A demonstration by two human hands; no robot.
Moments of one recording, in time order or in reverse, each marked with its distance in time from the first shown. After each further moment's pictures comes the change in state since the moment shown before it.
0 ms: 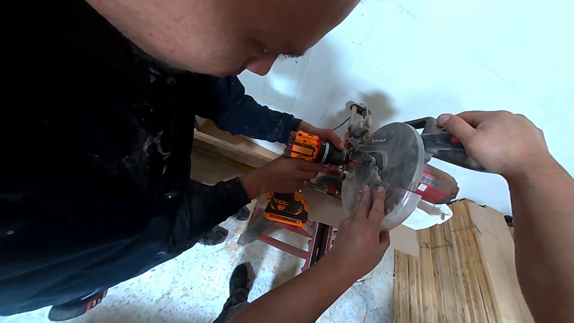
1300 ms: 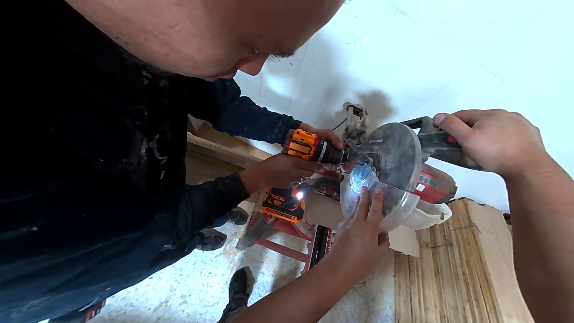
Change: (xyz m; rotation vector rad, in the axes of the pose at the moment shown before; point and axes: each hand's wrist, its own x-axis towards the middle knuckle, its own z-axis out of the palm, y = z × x) left_hand 0.014 0.004 -0.008 0.001 -0.093 -0.043; right_hand 0.011 0.001 -0.002 0.003 -0.006 -0.006
